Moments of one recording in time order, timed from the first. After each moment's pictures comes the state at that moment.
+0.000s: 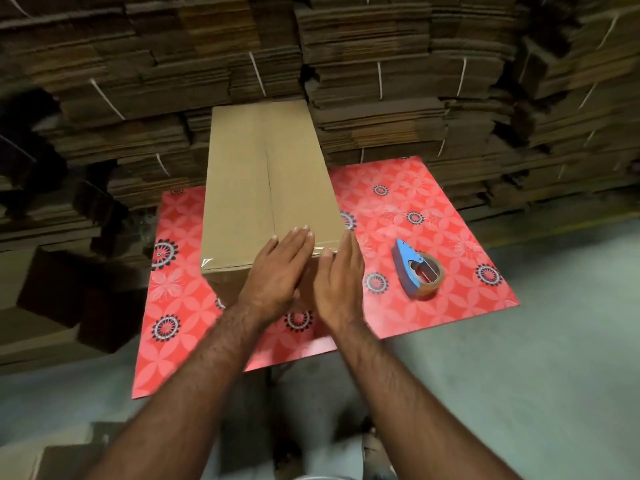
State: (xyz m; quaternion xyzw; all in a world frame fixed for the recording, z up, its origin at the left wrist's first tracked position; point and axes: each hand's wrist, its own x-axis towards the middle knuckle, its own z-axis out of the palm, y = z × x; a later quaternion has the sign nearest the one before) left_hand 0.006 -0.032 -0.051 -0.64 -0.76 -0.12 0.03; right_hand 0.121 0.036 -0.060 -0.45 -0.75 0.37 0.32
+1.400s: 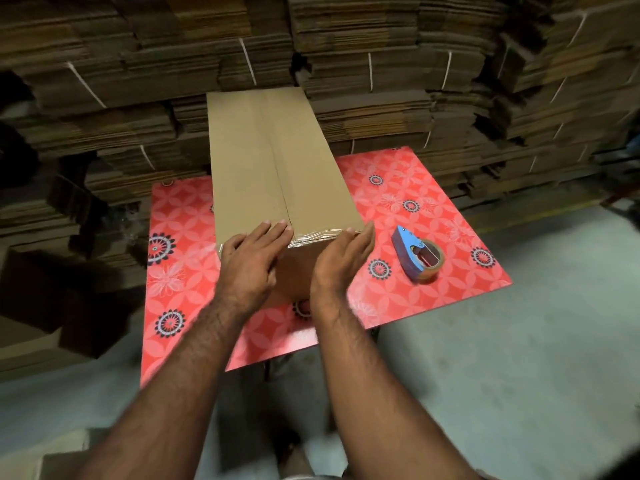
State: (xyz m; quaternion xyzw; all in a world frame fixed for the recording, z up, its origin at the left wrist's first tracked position) left_hand -0.040 -0.081 -0.057 -0.58 -0.79 -0.20 0.03; right_hand 0.057 0.014 -0.058 -0.57 -0.48 0.43 0.51
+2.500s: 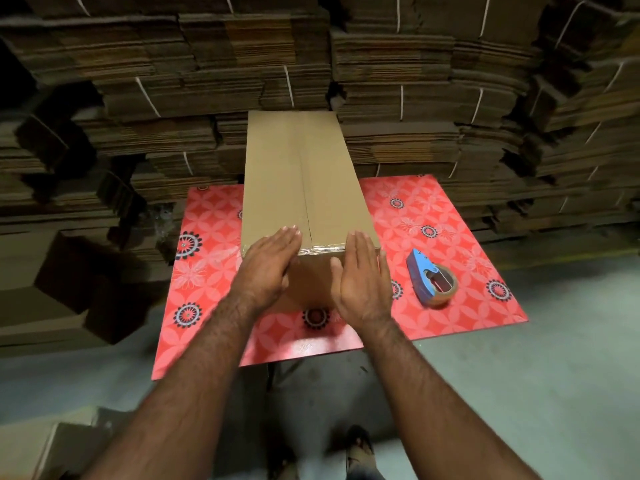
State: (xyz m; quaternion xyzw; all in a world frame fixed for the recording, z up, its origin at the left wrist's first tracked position) left_hand -0.044 -0.087 -0.062 -0.58 -0.79 -0.20 0.01; right_hand 0.119 0.024 -0.073 -0.40 -0.89 0.02 0.22
